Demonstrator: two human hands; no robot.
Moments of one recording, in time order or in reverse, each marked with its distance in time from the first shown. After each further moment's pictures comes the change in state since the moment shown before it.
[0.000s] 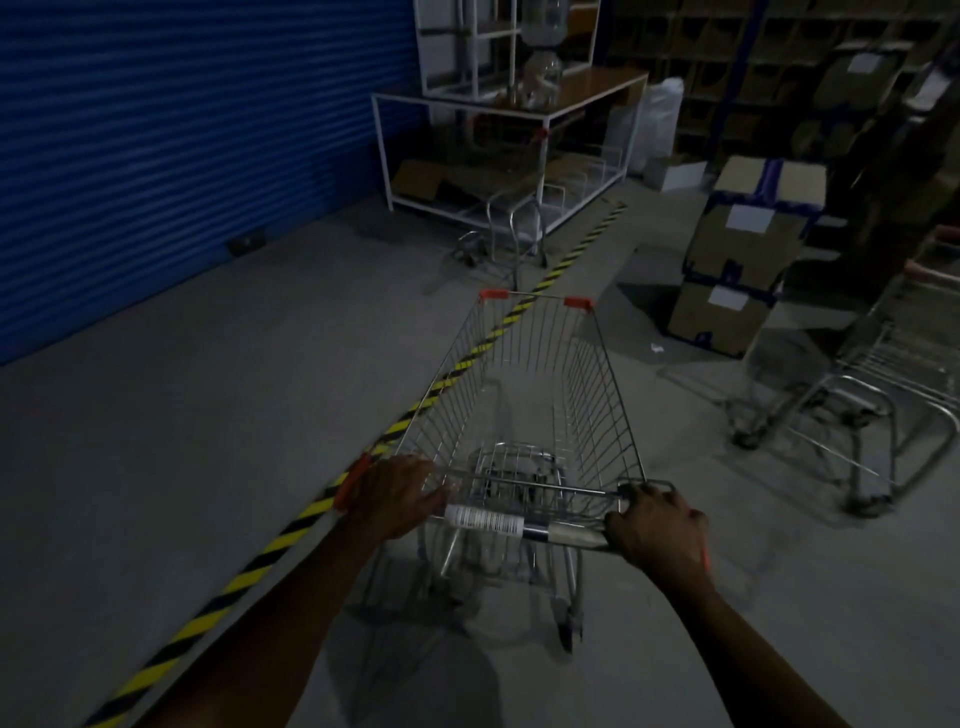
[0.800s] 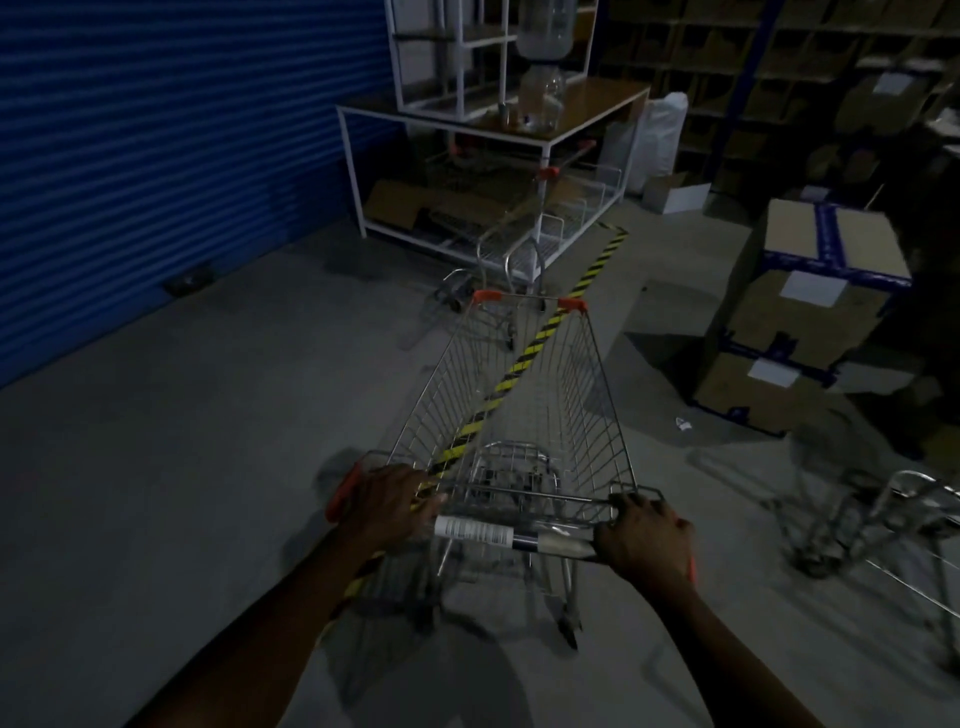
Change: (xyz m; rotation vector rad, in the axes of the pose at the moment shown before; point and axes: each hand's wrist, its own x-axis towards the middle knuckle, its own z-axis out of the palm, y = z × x) left_hand 0.516 -0.173 -0.047 -0.124 -0.051 -0.033; right_hand 0.497 -0.171 -0.063 -0.033 0.003 0.026
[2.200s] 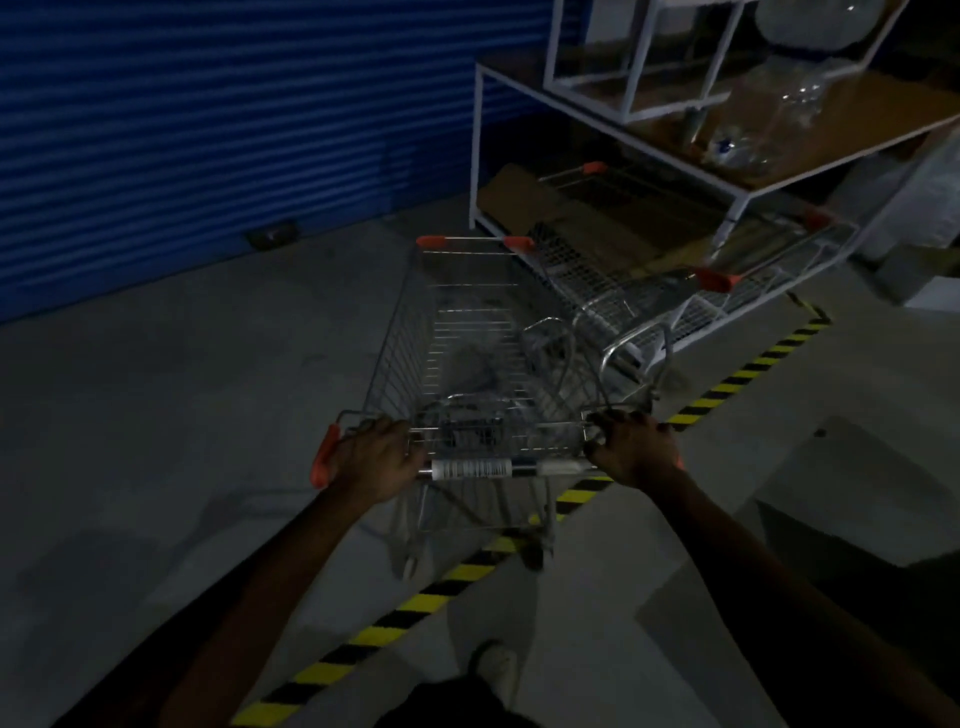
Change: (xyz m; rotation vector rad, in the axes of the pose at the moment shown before) left_hand 0.703 -0.085 -0.092 0.059 0.272 -0.435; right_hand 0.899 -0.202 -0.144 -0.219 -0.127 -0.640
